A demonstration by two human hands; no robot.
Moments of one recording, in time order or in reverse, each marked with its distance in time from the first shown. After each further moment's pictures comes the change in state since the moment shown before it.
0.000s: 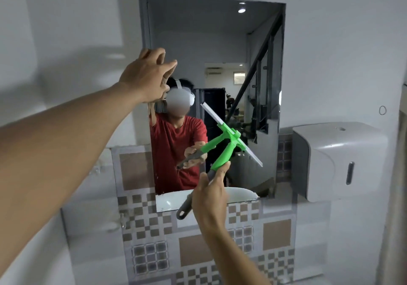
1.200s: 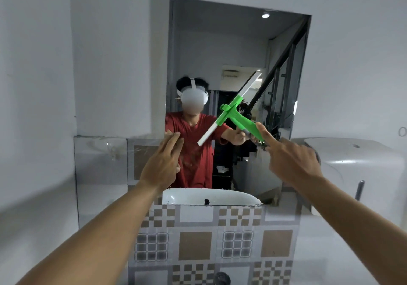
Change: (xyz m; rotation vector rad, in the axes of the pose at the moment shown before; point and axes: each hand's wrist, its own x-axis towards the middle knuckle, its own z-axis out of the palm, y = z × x) left_hand -0.177 0.072 0.136 0.022 -0.165 0.040; right_hand 0.109 -0.060 -0.161 -1.317 -0.021 -0.738
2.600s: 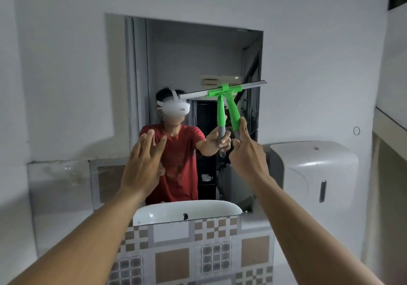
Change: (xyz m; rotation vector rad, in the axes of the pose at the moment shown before) left_hand 0.045 0.029 -0.041 -0.161 0.101 -0.234; right_hand 0.025 -0.010 -0.008 0.721 0.078 0.370
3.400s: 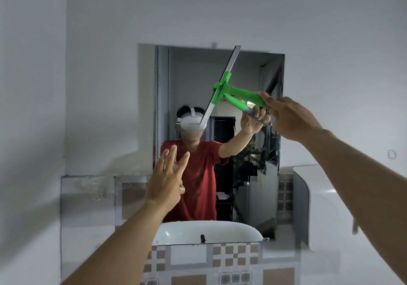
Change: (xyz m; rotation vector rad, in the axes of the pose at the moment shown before) left_hand 0.011 0.001 -0.004 -0.030 -0.061 -0.055; right_hand 0.120 -0.019 -0.087 -0.442 0.036 -0.413
